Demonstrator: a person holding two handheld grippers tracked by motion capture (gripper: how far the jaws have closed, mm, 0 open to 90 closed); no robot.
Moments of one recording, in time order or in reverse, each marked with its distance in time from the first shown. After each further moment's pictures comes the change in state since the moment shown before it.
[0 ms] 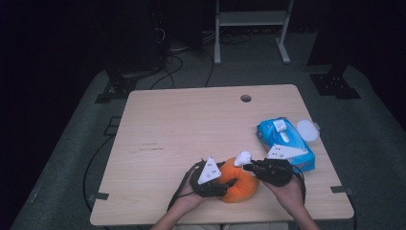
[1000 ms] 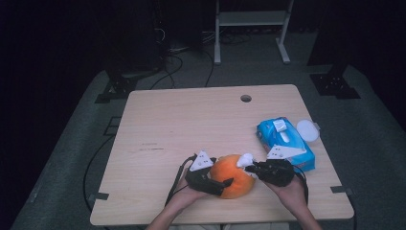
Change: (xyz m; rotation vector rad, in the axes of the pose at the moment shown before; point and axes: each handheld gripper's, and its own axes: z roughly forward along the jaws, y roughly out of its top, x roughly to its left) left arm 0.028 -0.020 0.008 0.030 -0.161 -0.327; right arm -0.008 -0.008 0.002 0.078 -0.016 0.008
